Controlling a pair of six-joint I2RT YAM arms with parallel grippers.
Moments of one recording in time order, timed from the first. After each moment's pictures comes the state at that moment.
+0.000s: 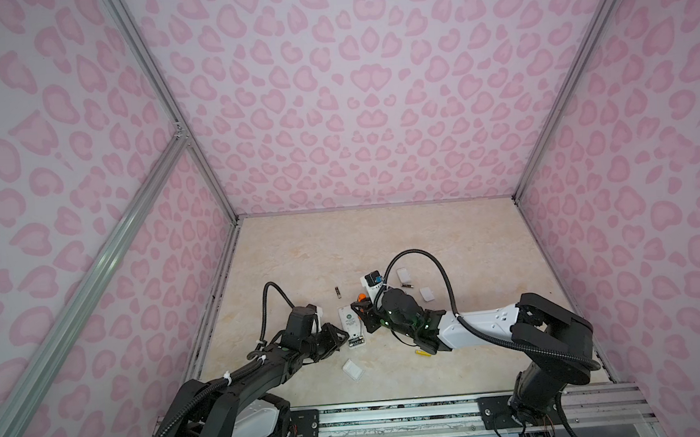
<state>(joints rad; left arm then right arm) -0.41 1.16 0.24 0.07 0.44 -0.95 1.03 1.69 0.81 0.44 0.13 0.48</state>
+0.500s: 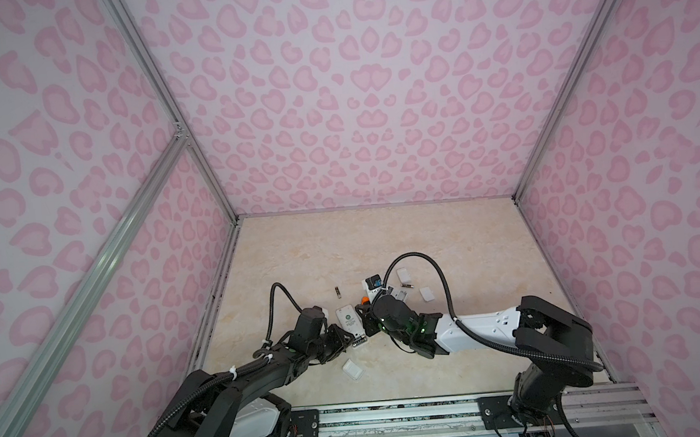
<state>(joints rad) -0.52 1.20 0.25 0.13 0.37 -1.07 1.08 1.69 0.85 0.29 0.30 0.54</state>
